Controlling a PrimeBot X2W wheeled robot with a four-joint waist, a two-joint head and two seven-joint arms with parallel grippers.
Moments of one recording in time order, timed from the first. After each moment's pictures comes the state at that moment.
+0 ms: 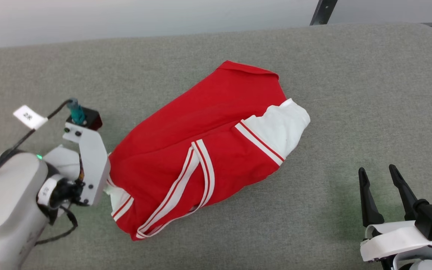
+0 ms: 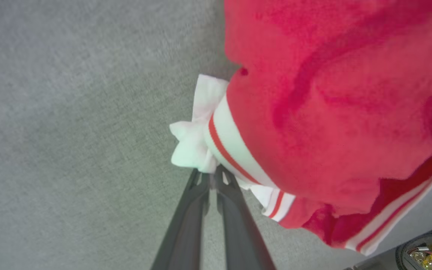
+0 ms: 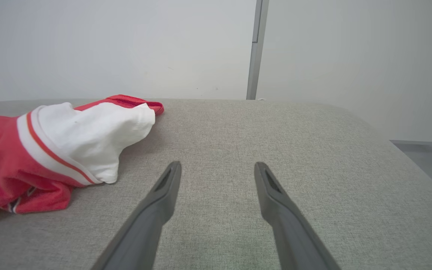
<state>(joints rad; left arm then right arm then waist) -0.72 0.70 -0.66 0.30 -0.82 0.02 0.98 -0.10 -0.09 -0.02 0.17 0.12 0.13 -0.26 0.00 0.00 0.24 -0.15</state>
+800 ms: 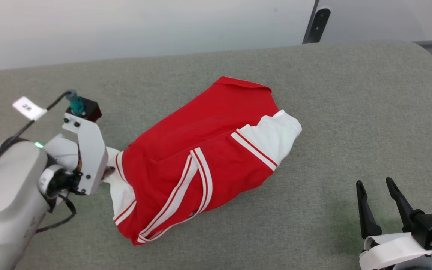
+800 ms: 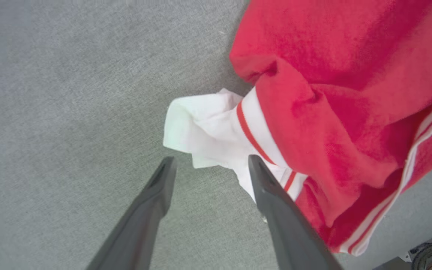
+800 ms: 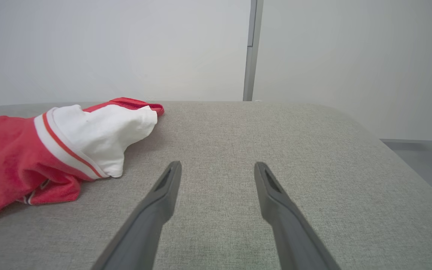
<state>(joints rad) -0.81 0.64 -0.70 0.49 -0.81 -0.10 0.87 -0.07 -0.10 -0.01 0.20 0.13 0.13 -0.26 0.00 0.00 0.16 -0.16</state>
